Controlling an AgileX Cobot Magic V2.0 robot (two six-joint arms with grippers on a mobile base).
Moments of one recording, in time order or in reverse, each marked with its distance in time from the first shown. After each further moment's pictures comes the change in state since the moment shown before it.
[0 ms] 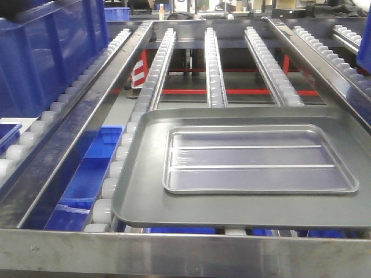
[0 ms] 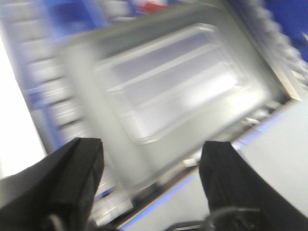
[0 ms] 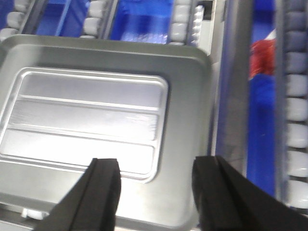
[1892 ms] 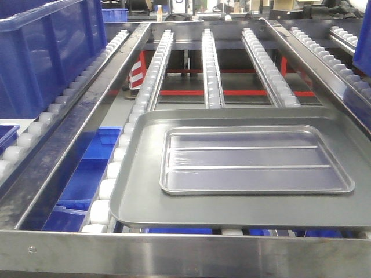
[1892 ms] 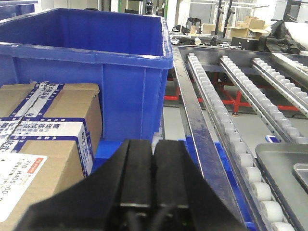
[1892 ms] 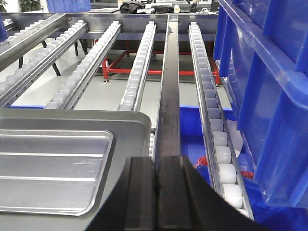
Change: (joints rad) left arm 0.539 -1.091 0.917 0.350 -0.576 -0.254; right arm -0.124 -0.852 0.697 -0.081 -0.465 -0.022
